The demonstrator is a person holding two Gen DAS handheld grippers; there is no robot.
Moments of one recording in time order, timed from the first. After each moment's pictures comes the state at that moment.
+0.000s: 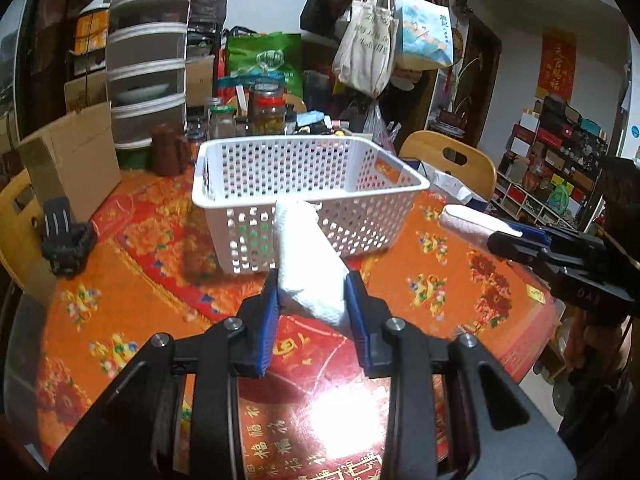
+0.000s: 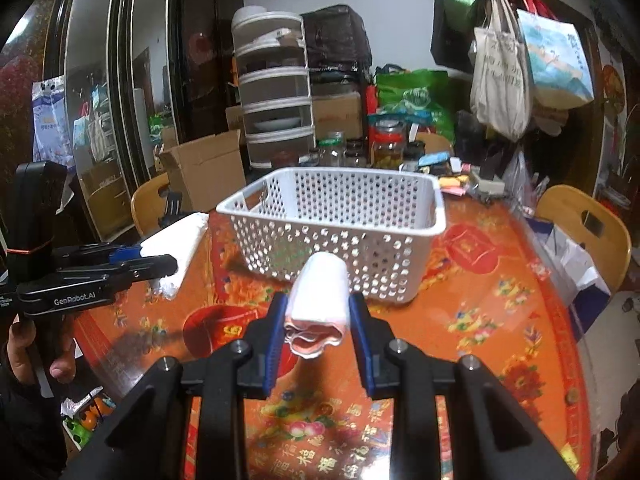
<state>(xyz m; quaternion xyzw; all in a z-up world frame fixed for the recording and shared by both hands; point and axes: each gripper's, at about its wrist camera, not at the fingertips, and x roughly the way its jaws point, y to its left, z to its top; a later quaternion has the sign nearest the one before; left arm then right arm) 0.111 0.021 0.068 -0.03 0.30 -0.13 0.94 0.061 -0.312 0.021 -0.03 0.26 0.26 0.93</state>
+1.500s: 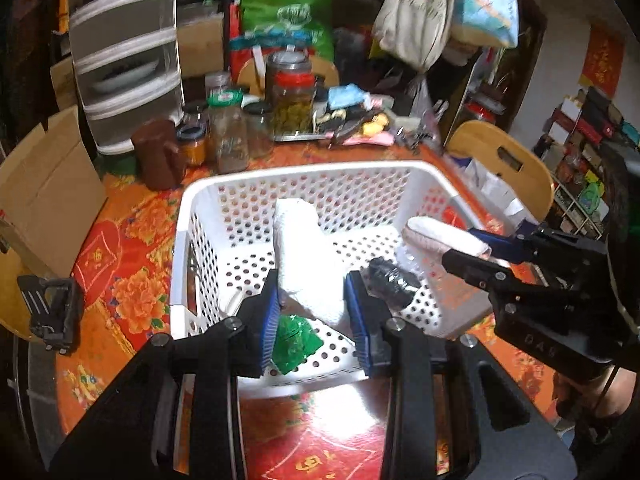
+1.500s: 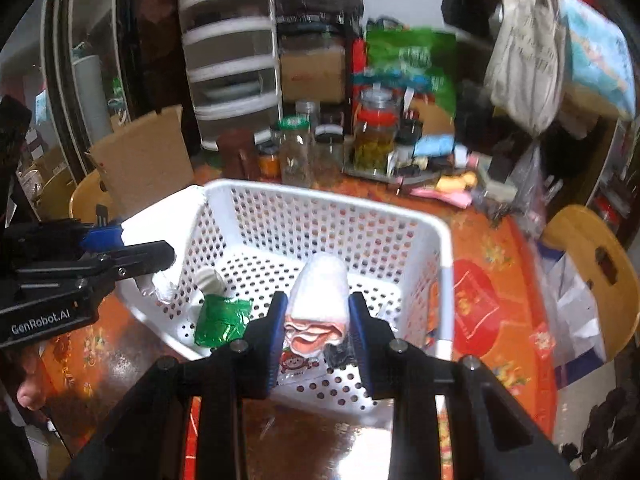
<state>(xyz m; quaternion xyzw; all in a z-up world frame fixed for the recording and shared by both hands) 0.361 0.003 0.097 -0.03 0.42 -0.08 0.91 0.270 -0.245 0.037 -0.08 0.38 0.22 0.90</state>
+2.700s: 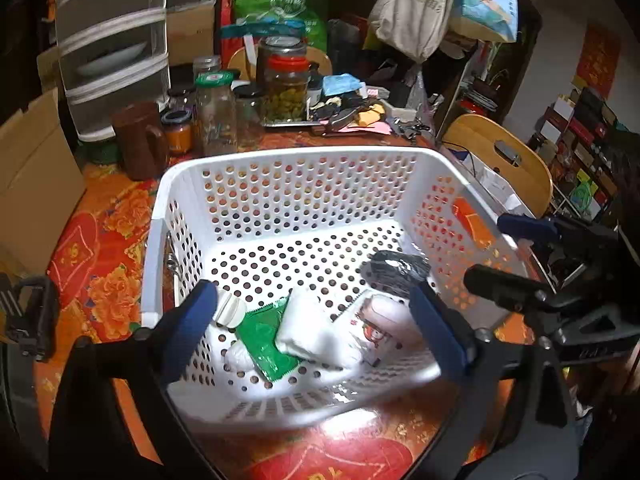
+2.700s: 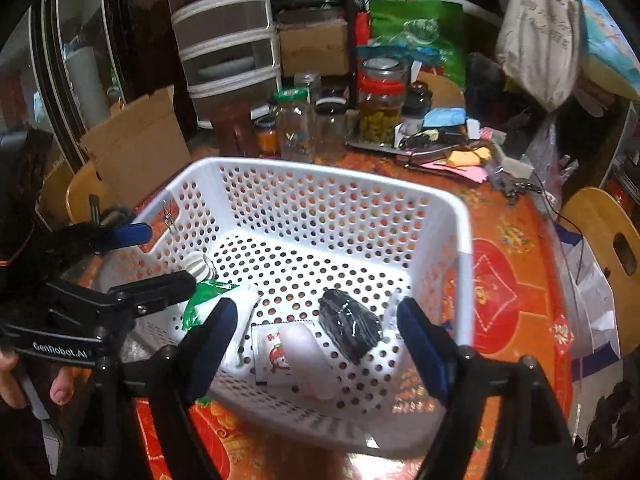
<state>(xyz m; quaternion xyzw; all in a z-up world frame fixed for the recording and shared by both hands) 0.370 0.007 0.059 -0.03 0.41 -0.11 0.91 0.284 -0.257 0.027 -0.07 0.40 0.24 0.88</state>
